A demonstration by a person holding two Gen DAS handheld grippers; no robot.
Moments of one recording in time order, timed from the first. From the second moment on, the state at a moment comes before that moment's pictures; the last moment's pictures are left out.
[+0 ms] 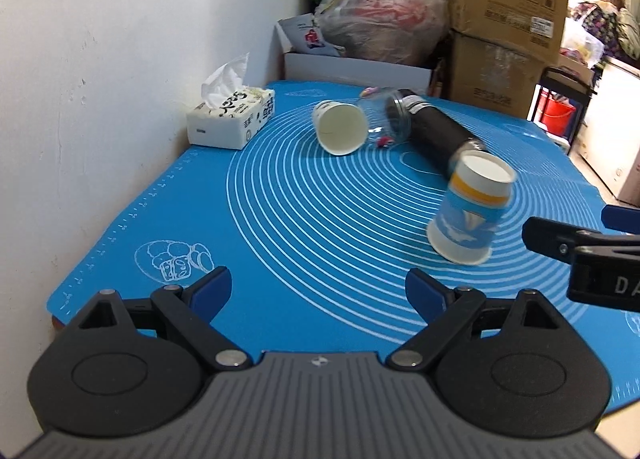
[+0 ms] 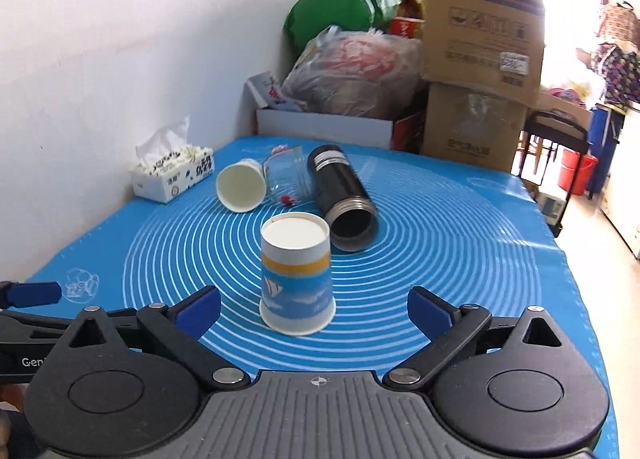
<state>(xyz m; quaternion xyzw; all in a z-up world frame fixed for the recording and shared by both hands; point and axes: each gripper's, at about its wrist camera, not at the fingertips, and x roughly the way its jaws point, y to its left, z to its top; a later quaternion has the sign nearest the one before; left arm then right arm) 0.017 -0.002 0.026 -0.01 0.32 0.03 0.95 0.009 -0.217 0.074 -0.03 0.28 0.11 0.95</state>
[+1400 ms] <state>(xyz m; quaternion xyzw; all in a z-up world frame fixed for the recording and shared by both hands) -0.045 -0.012 0.016 0.03 0.32 -0.01 0.95 -0.086 -0.221 0.055 0.01 0.27 0.07 0.96</state>
